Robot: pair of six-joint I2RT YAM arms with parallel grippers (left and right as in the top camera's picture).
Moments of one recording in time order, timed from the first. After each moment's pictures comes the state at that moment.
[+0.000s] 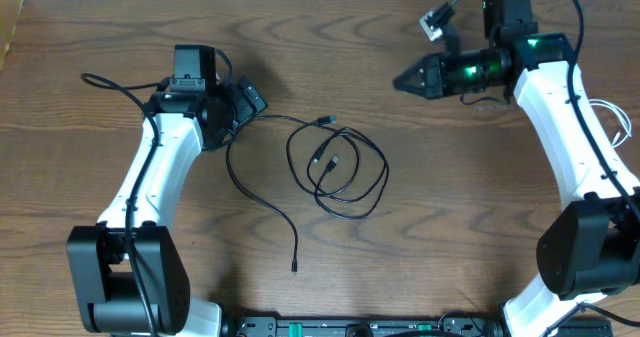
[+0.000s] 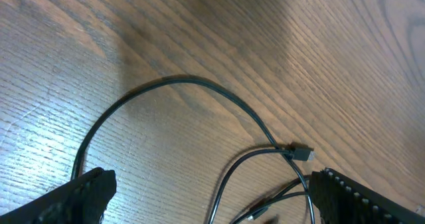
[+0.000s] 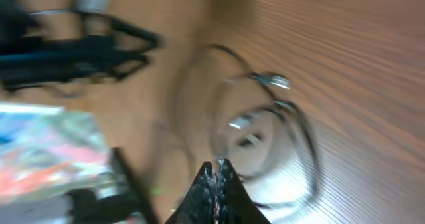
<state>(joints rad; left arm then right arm) -0.02 1.66 1.21 -0.66 0.18 -0.67 0.13 1.83 1.63 -0.92 -0.85 0.00</state>
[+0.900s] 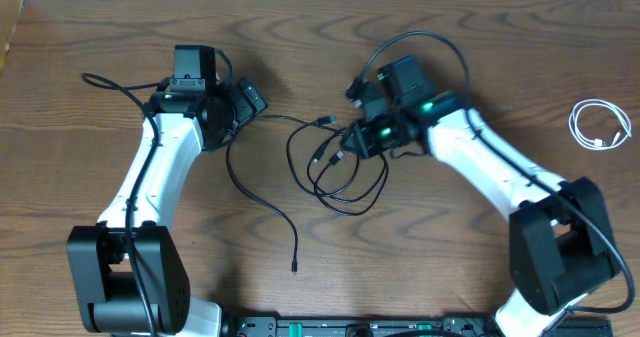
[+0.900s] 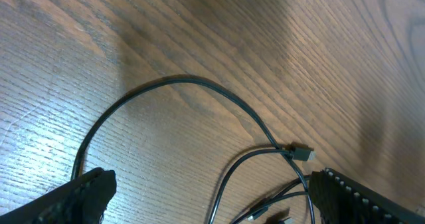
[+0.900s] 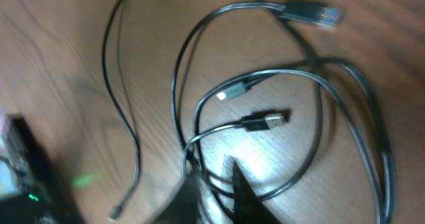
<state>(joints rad) -0.02 1.66 1.21 -0.66 0.18 -0.67 0.49 1.83 1.28 -0.55 -0.53 0.13</state>
